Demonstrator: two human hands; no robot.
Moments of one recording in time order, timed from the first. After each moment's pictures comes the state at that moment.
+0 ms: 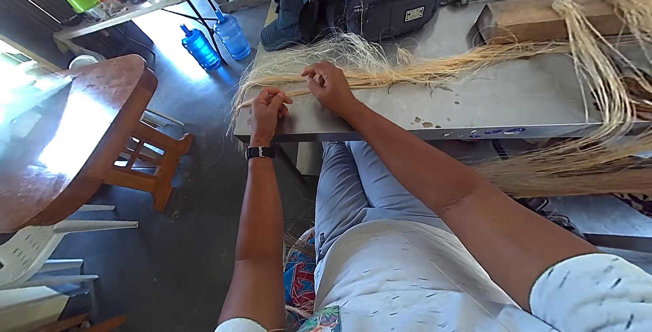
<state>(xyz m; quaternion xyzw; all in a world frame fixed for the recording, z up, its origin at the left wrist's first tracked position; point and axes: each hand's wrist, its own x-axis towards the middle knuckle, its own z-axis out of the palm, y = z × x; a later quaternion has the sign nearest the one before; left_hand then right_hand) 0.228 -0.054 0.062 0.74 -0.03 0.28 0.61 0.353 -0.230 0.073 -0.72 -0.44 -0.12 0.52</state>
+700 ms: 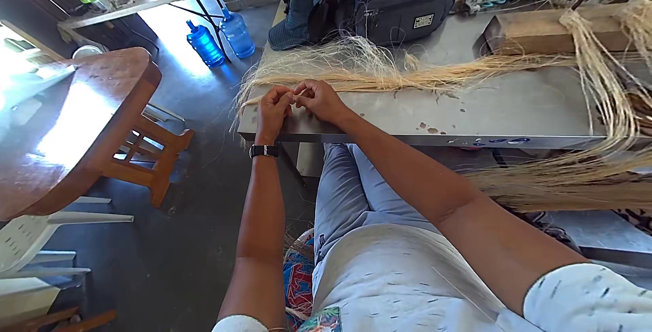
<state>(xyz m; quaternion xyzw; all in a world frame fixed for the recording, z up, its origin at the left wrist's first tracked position) 0.228 -0.054 0.062 0.75 -0.01 0.29 0.60 0.322 -0.207 0.075 -0.70 -0.41 0.13 0.57</state>
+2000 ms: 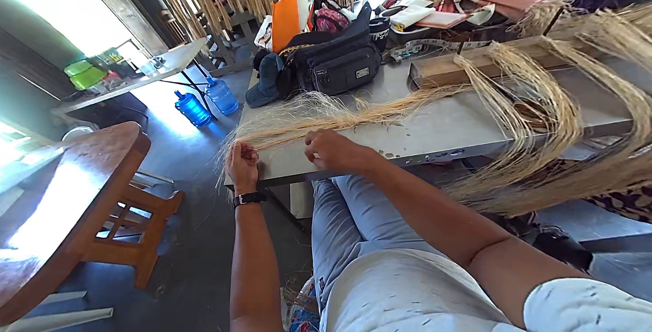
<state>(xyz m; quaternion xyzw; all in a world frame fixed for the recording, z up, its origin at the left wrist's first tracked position) 0.227 -0.053 0.068 0.49 0.07 0.39 0.78 0.297 -0.316 0.121 -0.81 -0.56 -0.01 0.20</state>
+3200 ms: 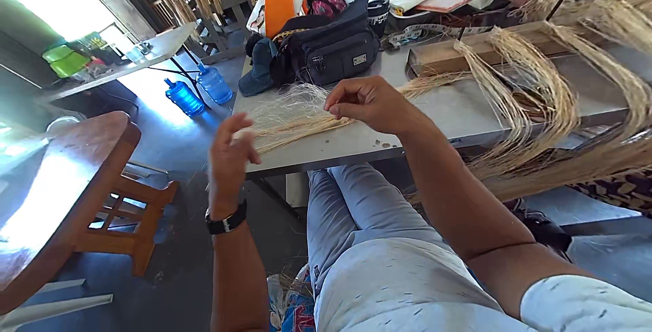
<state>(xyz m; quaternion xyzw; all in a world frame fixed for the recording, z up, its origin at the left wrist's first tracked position) 0.141 -0.109 0.164 0.81 -0.07 0.29 0.51 0.301 -0.396 0.182 -0.64 -0.51 -0.01 0.57</state>
